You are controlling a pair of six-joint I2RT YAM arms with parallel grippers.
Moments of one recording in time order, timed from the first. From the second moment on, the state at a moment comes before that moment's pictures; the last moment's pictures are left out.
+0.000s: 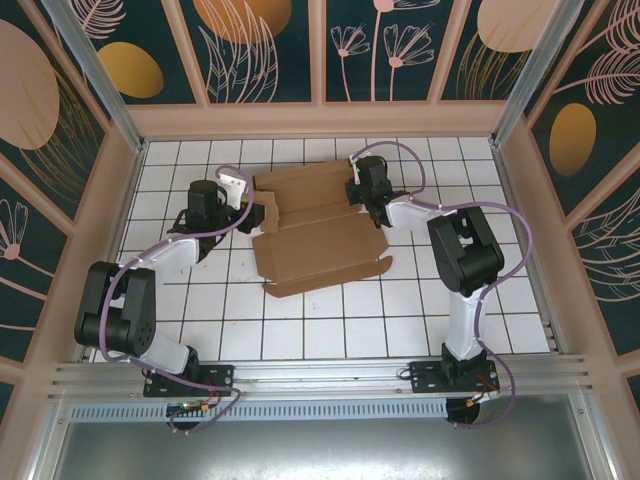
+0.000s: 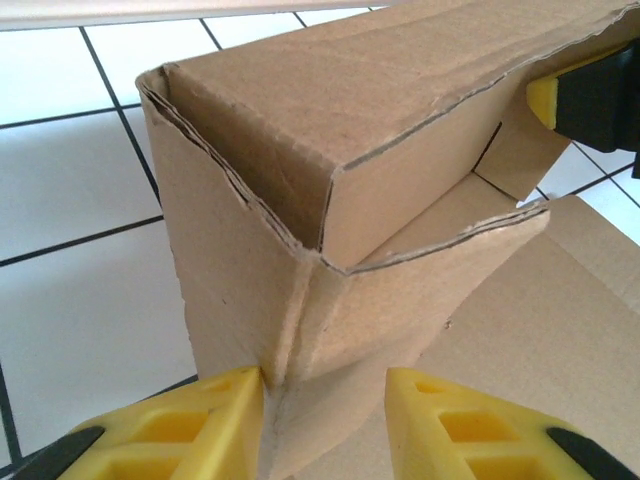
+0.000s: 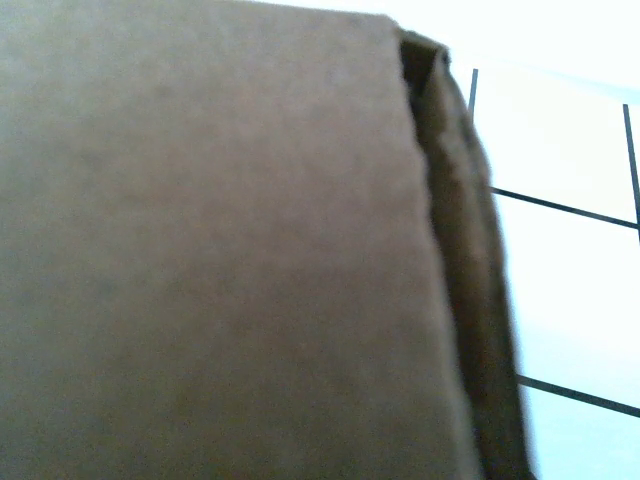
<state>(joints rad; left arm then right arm) -0.19 1.52 0.79 0.18 0.43 -0.05 0.47 1.98 1.26 0.10 0.17 0.03</state>
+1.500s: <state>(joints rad) -0.23 1.84 1.09 0.12 -0.02 0.09 0.51 1.95 1.15 0.25 0.17 -0.02</state>
